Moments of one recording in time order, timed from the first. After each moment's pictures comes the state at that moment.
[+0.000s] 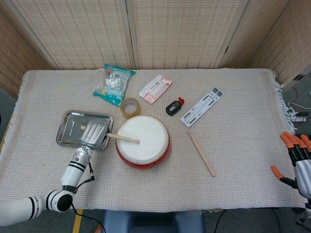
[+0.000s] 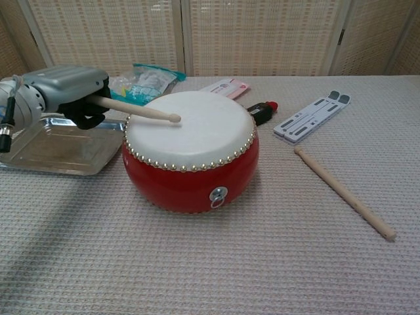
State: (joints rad) left arm -0.76 -1.48 -0.22 -1.53 1.00 1.07 0.53; right arm 0.02 -1.05 0.06 -1.57 -1.62 1.63 0.14
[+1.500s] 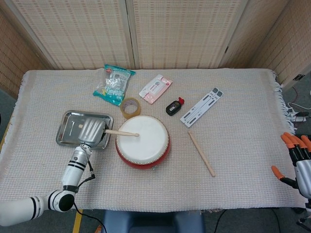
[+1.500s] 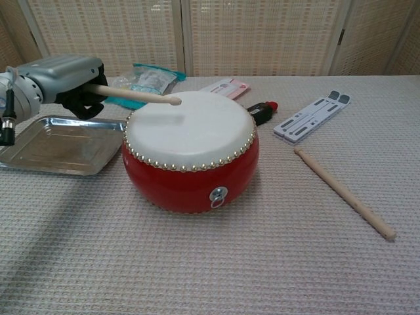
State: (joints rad) left arm -0.75 -1.50 -0.24 -1.53 1.00 1.12 0.50; right arm 0.02 -1.06 0.06 -1.55 -1.60 1.62 0.16
